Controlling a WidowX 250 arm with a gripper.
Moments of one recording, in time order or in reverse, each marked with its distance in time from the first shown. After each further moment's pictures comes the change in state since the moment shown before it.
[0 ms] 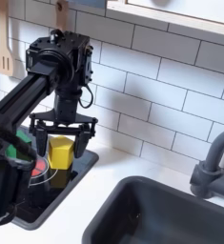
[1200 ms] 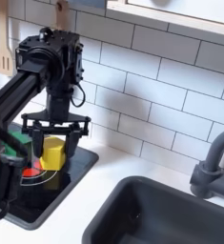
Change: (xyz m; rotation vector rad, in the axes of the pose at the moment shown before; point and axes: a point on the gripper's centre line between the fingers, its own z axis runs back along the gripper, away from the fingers) arm -0.002 0.012 0.000 -0.019 0.048 0.023
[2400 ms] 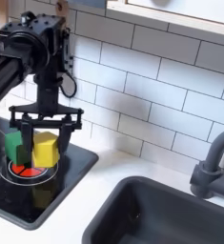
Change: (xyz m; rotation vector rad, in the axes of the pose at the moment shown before) arm -0.021 0.019 0.020 -0.044 0.023 -0.078
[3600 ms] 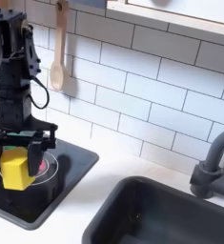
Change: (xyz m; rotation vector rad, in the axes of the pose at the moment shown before) arm -0.065 0.034 0.012 -0.034 -0.034 -0.172
